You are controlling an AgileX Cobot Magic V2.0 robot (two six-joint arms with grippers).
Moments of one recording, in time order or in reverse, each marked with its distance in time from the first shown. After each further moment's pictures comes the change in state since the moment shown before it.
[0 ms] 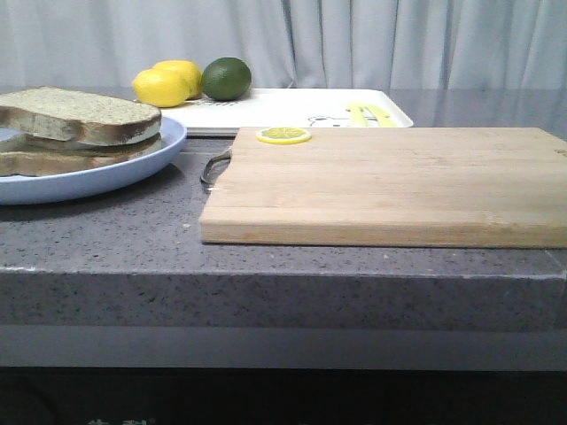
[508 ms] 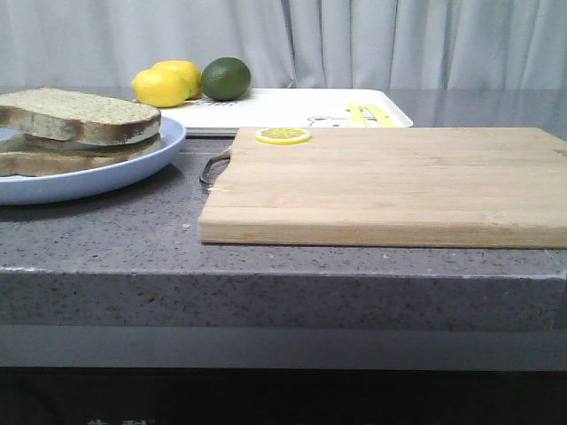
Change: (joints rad) left arm 0.000 0.002 0.000 0.031 -0.010 0.000; right arm 0.000 -0.437 0.441 -0.002 -0.198 0.000
